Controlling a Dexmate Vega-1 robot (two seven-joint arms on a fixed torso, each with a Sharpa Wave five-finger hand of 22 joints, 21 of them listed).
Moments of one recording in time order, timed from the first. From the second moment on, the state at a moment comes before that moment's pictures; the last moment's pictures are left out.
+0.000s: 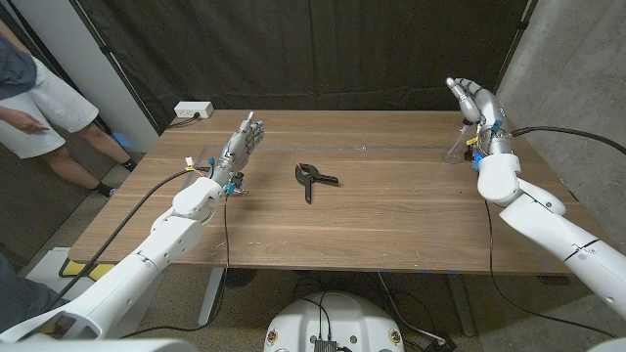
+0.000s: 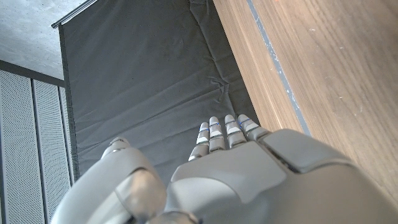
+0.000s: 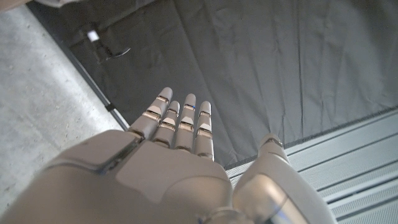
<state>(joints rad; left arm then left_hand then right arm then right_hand) 0.95 0.64 0.33 -1.51 -0.64 -0.27 -0.03 0.34 0.00 0.06 0.08 0.24 0.08 0.08 0.20 0.18 0.12 0.03 0.21 0.19 0.06 0.04 0.19 0.18 -0.03 0.03 0.20 0.18 -1.04 -0.81 -0.23 -1.82 -0.06 -0.03 -0.59 0.17 0.06 0.26 -0.11 0.18 0.39 0.03 0.19 0.20 0.38 0.07 0.22 0.18 0.22 0.07 0.18 0.18 0.29 -0.03 0.22 0.18</state>
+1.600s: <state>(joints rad) 0.99 0.67 0.31 -1.54 -0.65 -0.29 -0.05 0.34 0.01 0.05 0.09 0.23 0.08 0.08 0.20 0.18 0.12 0.03 0.21 0.19 0.06 0.04 0.19 0.18 -0.03 0.03 0.20 0.18 -0.99 -0.61 -0.28 -1.58 0.51 0.35 -0.10 0.16 0.05 0.25 -0.11 0.18 0.35 0.07 0.19 0.20 0.37 0.10 0.22 0.18 0.23 0.08 0.18 0.18 0.32 -0.02 0.22 0.18</state>
